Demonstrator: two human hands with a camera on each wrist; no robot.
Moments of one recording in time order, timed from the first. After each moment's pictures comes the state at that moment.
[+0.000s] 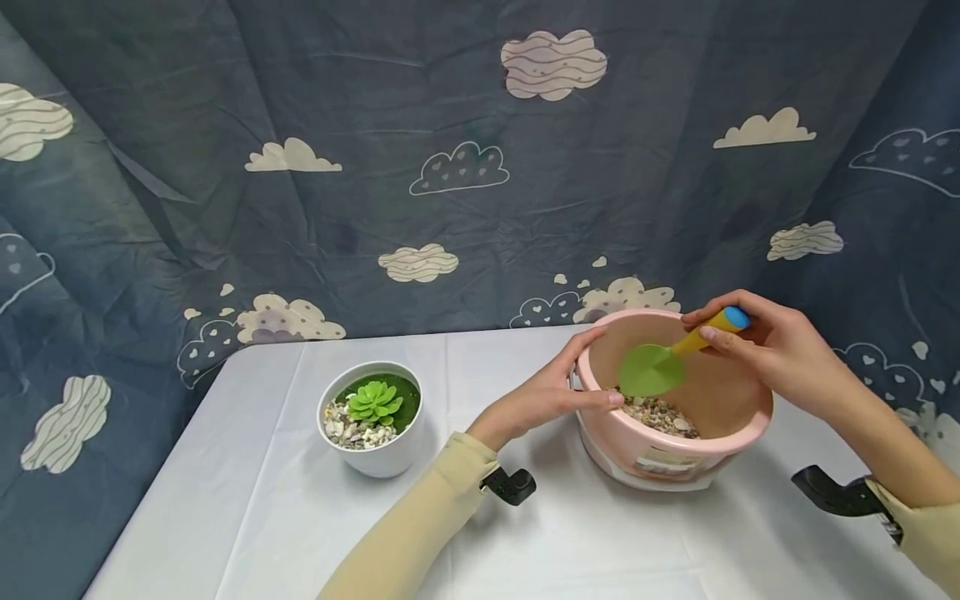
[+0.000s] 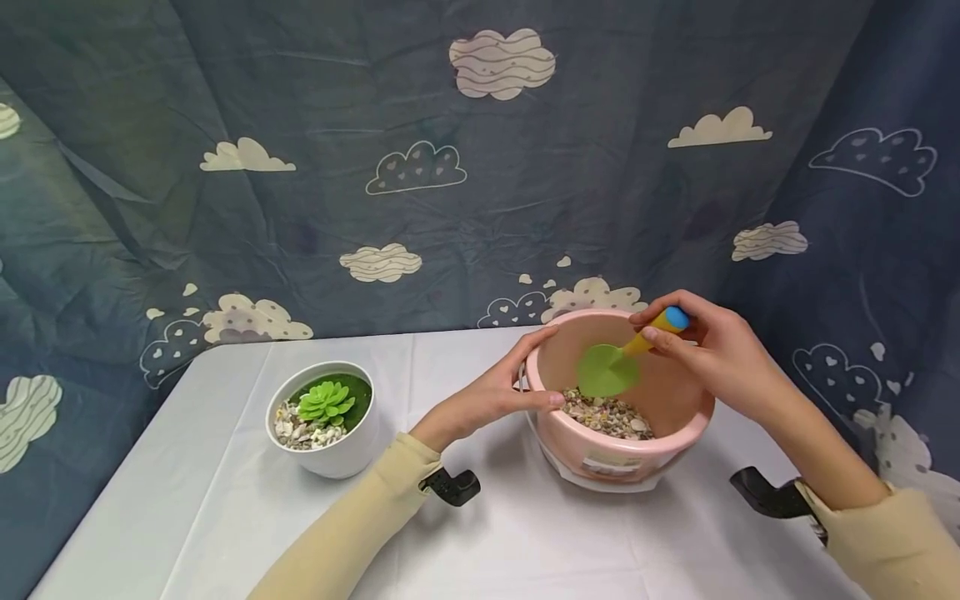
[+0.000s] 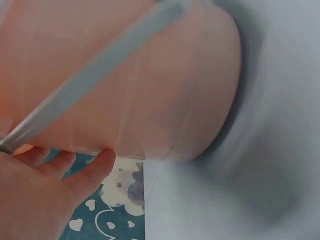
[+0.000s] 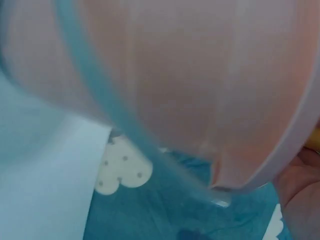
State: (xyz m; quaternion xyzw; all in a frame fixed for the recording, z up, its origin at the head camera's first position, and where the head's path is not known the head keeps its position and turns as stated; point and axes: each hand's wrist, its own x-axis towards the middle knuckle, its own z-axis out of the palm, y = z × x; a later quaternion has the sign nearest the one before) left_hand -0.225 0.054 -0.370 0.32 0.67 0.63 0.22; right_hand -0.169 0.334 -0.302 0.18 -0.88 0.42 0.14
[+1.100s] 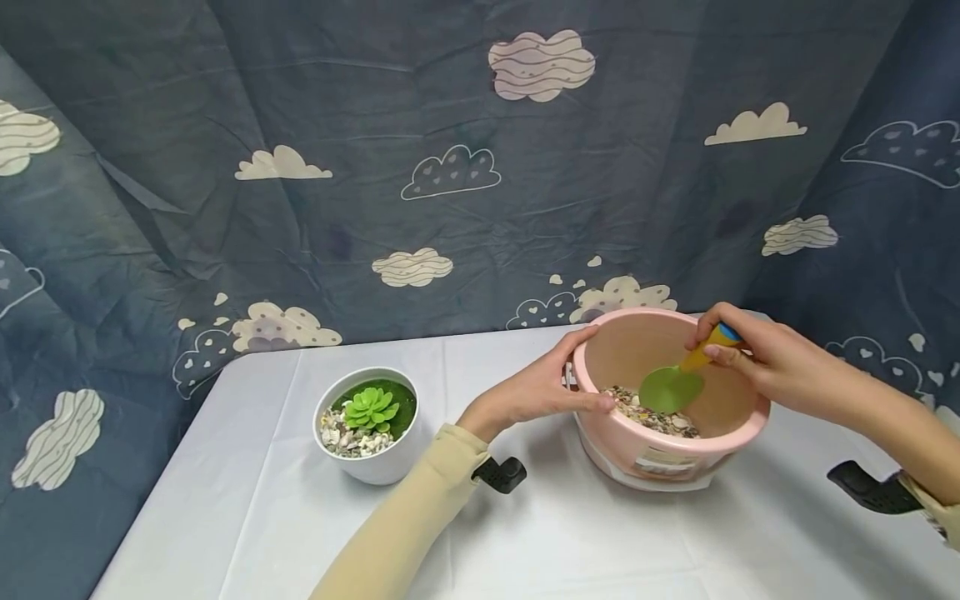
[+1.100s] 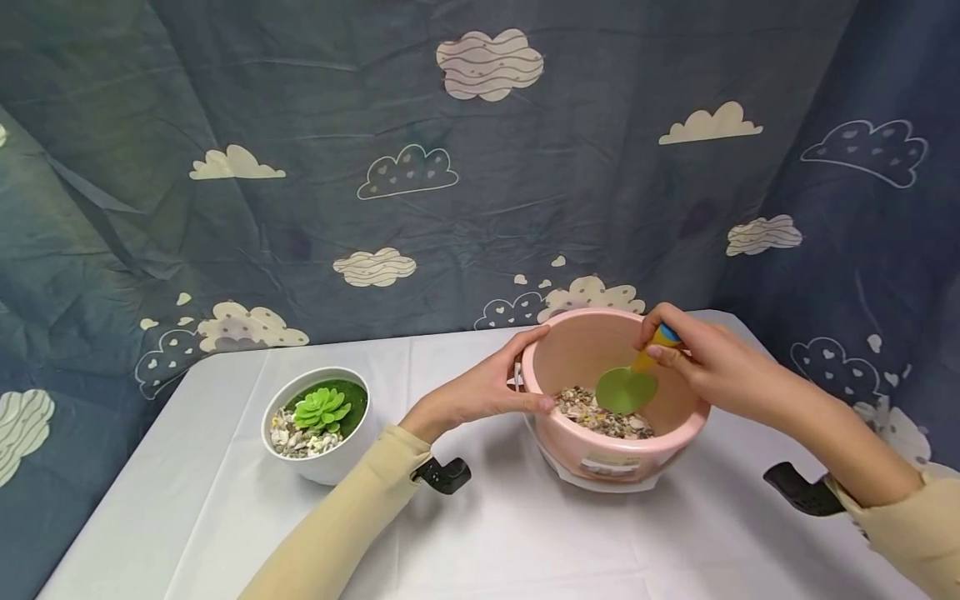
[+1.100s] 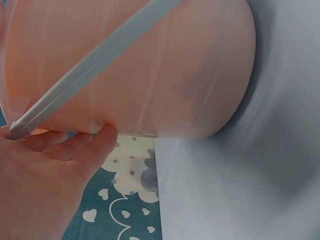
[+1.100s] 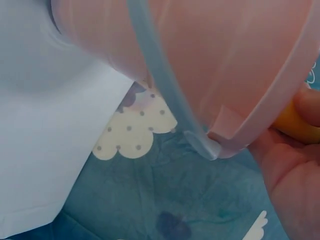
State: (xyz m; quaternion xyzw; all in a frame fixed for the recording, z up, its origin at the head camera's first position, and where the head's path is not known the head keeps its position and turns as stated) left_hand -0.236 0.051 -0.360 0.36 0.70 0.58 0.23; right_hand -0.168 0.347 -0.301 0.26 -0.92 0.28 0.08
